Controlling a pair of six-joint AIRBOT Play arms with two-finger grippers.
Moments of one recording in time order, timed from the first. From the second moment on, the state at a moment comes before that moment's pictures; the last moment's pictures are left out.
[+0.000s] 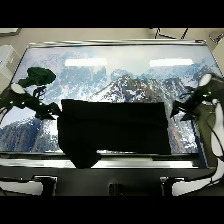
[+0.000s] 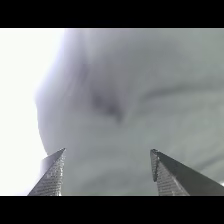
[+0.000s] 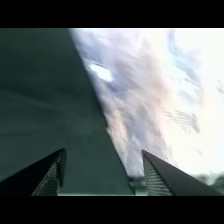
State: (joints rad) left arm 0.20 -1.59 1.29 1.13 -1.44 -1.42; right arm -0.27 -1.68 1.51 -1.41 1.67 1.62
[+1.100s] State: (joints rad) left arm 0.10 -1.17 0.44 0.88 -1.13 -1.32; right arm -0.35 -1.41 0.96 -1.38 1.57 1.57
